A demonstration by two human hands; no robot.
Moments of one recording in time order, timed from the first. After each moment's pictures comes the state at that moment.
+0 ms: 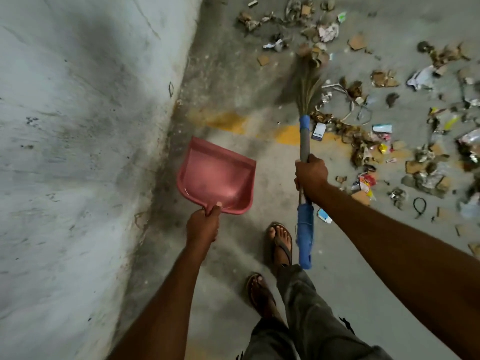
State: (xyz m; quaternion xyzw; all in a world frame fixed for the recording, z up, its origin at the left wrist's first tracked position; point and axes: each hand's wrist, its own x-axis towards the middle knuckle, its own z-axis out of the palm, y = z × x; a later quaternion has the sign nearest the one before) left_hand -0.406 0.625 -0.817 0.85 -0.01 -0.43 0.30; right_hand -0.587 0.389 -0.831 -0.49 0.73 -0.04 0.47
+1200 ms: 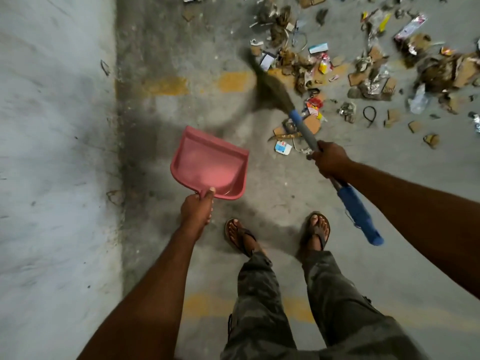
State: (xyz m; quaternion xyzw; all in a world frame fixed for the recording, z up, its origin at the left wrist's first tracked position) left_hand -0.626 0.708 -0.806 0.86 -0.12 -0.45 0.20; right_hand -0.938 0.505 -0.838 -0.57 0.69 0.10 0.43
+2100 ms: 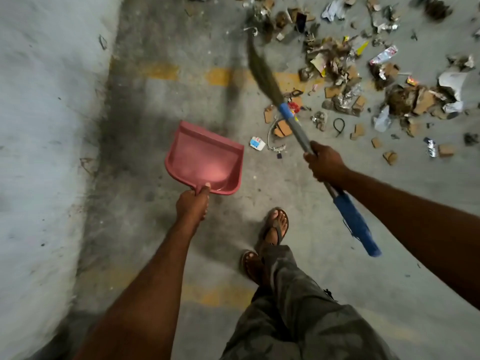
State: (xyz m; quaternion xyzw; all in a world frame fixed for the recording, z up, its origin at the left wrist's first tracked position) left_hand -0.796 0.763 -0.780 0.86 -0.06 -0.42 0.29; right_hand -1.077 0.541 -0.775 -0.66 0.63 0.07 0.41
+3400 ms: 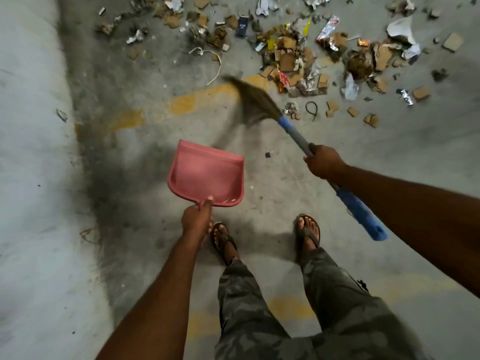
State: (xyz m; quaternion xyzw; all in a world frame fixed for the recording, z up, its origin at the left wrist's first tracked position) left_hand -0.767 0.692 -0.791 0.85 -0.16 -0.46 0.18; right_hand -1.105 0.537 -0.809 -0.59 0.71 0.10 0.38
